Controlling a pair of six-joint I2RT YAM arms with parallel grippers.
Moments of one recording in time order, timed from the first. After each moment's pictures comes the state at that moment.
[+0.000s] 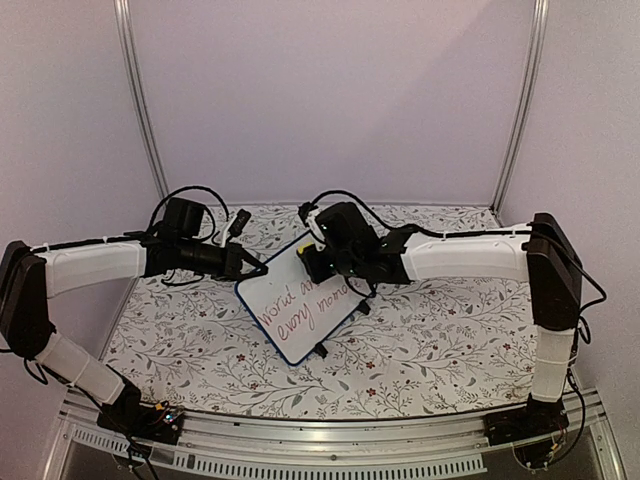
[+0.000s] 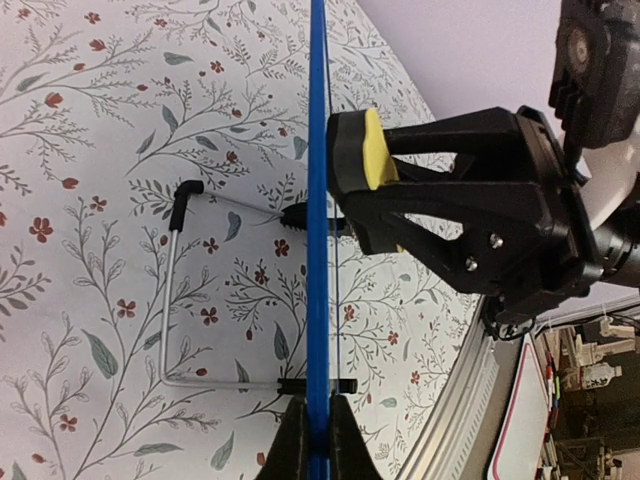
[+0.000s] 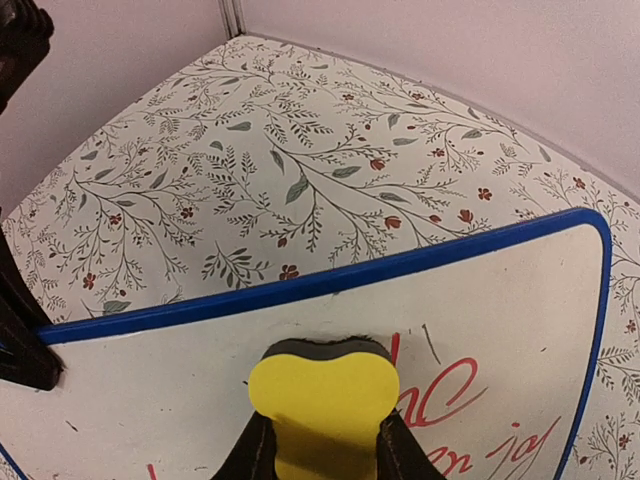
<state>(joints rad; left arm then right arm) -0.43 1.44 0.87 -0.13 0.69 -0.35 0.99 1.99 1.53 -0.13 0.28 0.23</state>
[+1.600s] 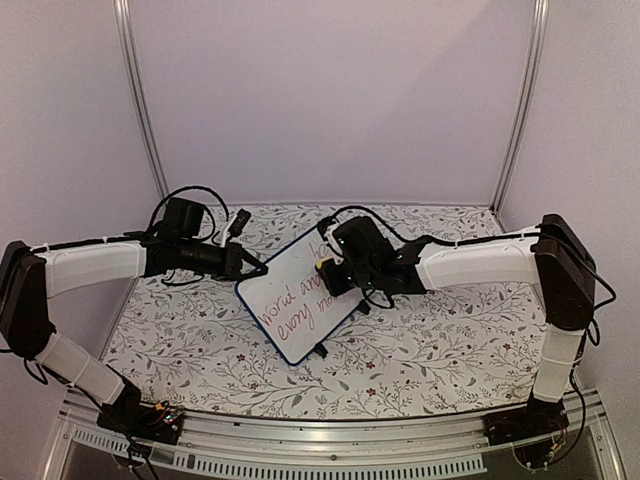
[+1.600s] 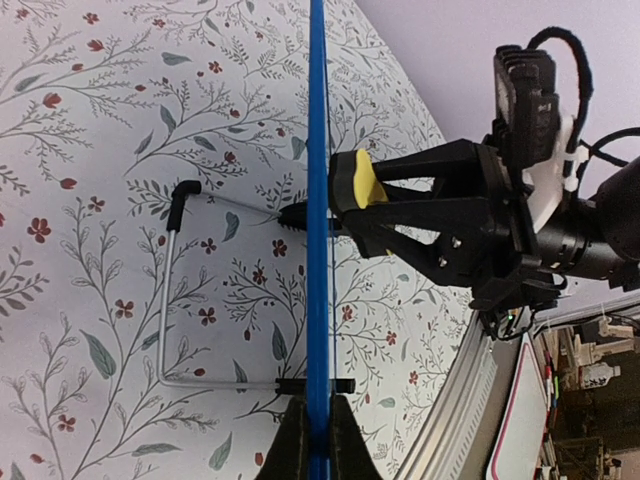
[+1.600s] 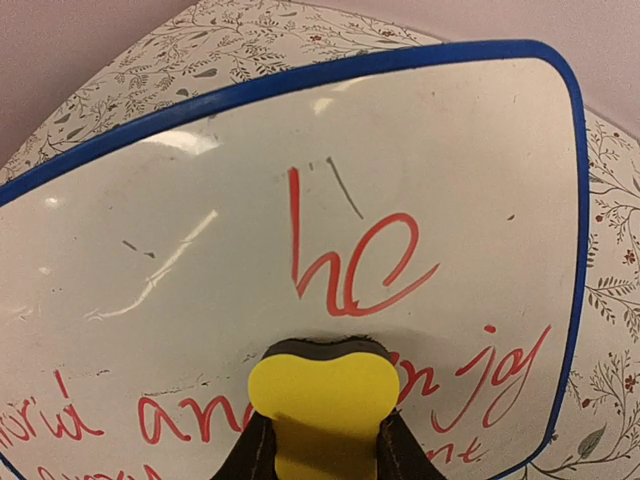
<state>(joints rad) -0.43 1.44 0.87 -0.13 0.70 -0.35 0.96 1.91 1.32 -0.07 0.24 0.27</state>
